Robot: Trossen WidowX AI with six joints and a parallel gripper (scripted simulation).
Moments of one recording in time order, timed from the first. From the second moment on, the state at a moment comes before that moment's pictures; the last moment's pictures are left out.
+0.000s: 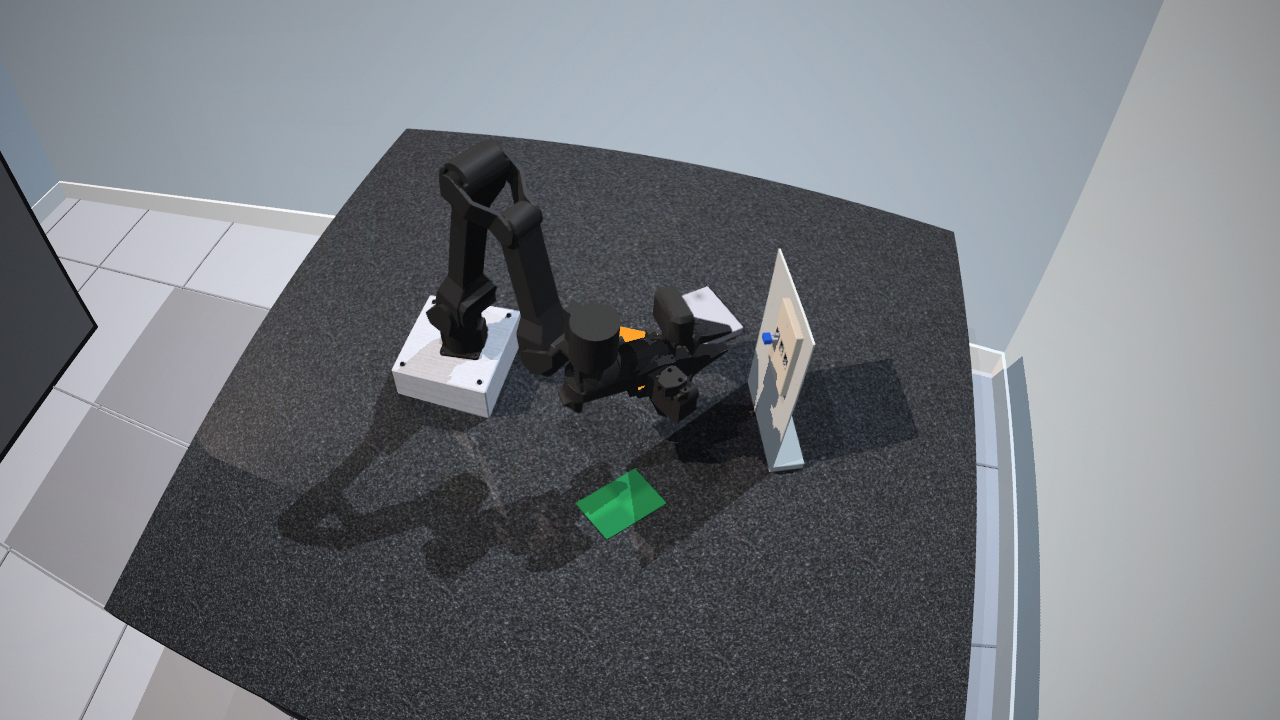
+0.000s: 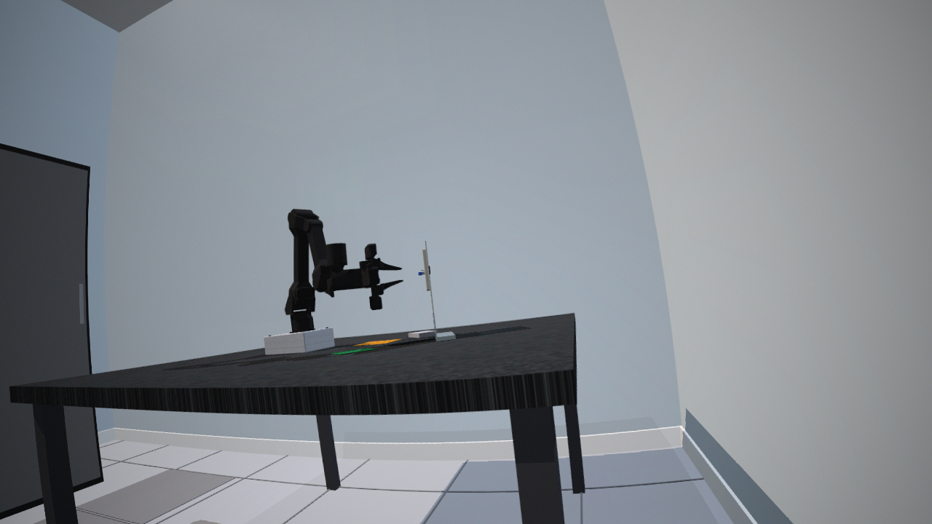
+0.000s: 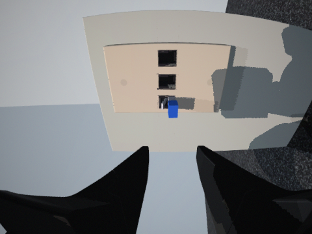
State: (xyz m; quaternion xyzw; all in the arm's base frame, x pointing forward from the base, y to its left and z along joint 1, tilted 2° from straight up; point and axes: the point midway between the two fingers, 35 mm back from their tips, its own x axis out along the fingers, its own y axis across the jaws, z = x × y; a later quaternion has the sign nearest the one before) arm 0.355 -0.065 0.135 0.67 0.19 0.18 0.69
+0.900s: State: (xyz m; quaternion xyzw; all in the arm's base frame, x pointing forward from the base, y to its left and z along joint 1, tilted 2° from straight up) arm 0.396 -0.055 0.137 0.67 0.19 0.18 0.69
